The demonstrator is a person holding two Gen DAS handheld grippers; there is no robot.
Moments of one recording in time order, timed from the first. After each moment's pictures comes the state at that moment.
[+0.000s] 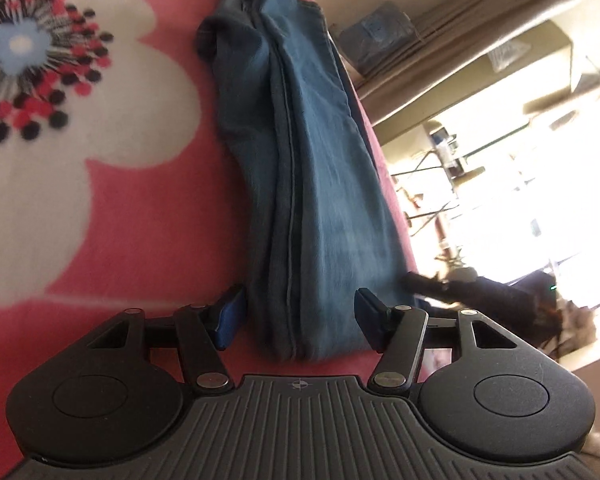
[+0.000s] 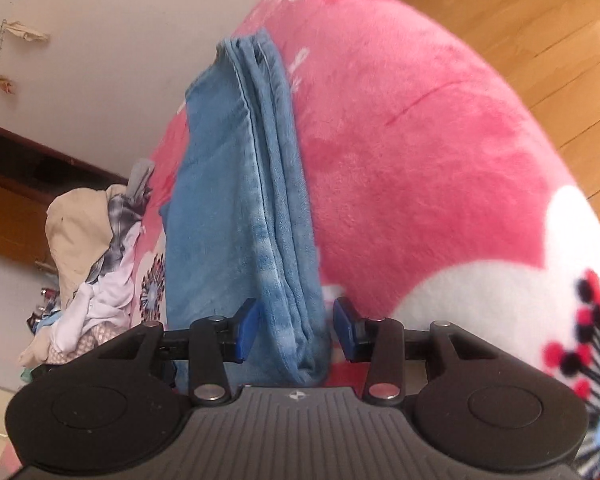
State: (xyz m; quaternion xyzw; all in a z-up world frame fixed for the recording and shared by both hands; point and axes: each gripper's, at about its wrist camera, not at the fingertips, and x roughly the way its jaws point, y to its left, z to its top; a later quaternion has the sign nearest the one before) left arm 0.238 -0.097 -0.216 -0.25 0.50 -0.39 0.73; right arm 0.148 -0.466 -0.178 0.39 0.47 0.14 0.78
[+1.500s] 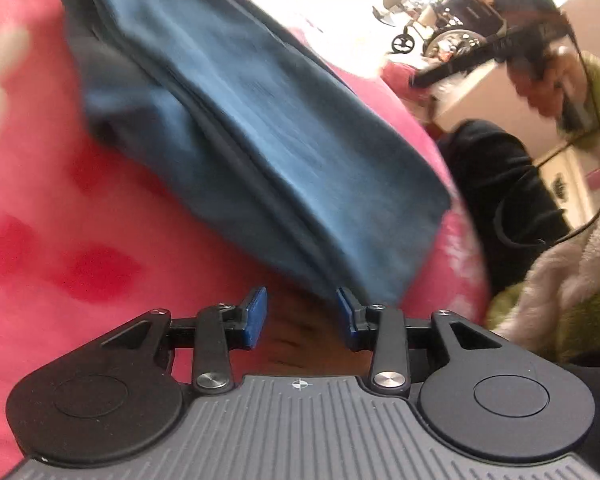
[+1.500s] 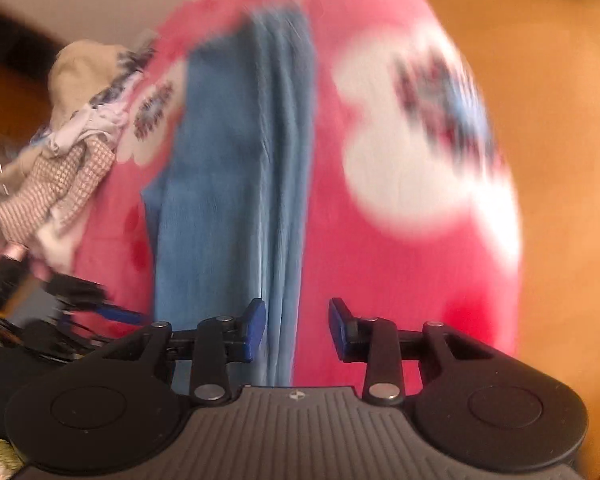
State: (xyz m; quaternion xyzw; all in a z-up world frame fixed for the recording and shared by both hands) left arm 0.036 -0.031 -0.153 0.16 0.51 -0.55 0.65; right arm -0.059 -0.446 -0.096 0.22 0.54 0.14 0.80
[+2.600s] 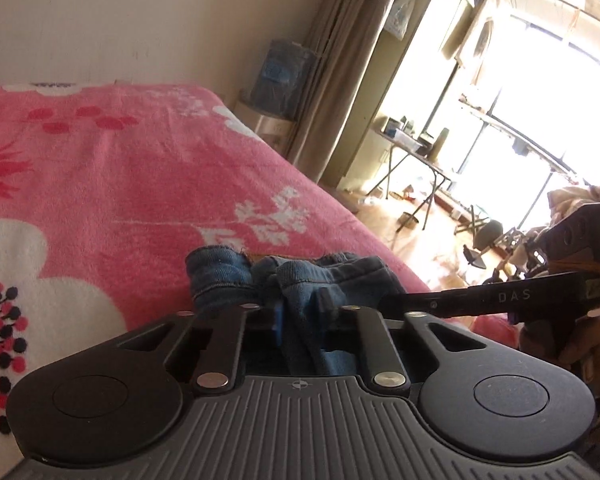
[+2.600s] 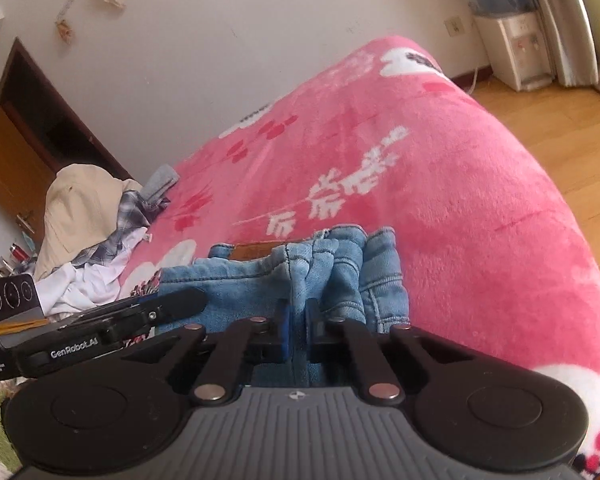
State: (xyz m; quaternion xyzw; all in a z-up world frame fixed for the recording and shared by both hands) left arm 0.212 -0.135 -0.170 -0.05 0.31 -0.46 0.83; right arm 0.150 -0.411 -0.142 0.24 0.35 0.14 0.89
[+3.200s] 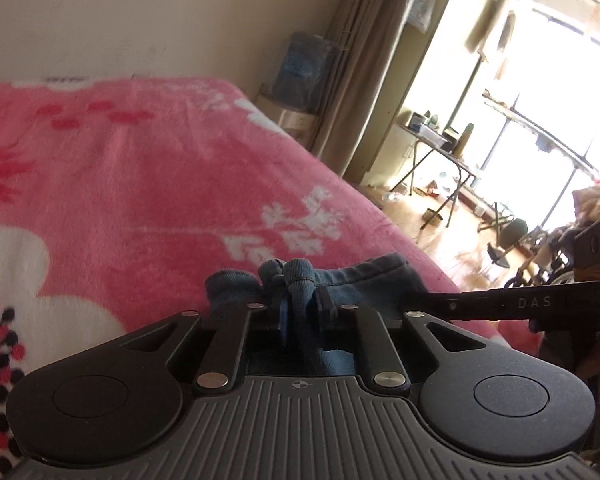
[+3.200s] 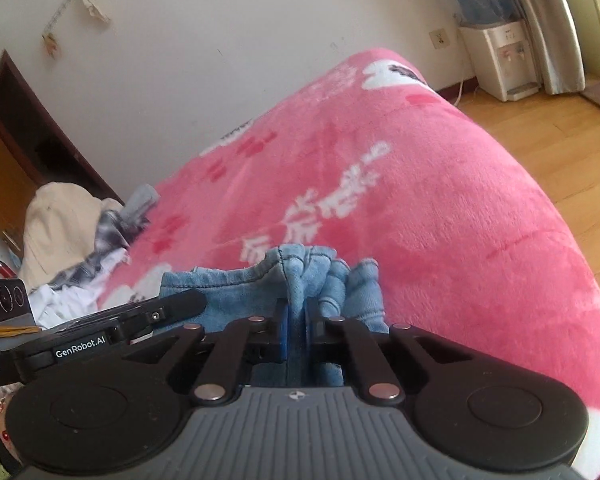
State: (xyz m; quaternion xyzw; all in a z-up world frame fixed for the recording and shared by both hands) left arm 0.245 -0.153 -0.182 -0.05 0.33 -0.43 0.84; right arm 0.172 -0.416 -0.155 0.25 0.34 0.11 0.90
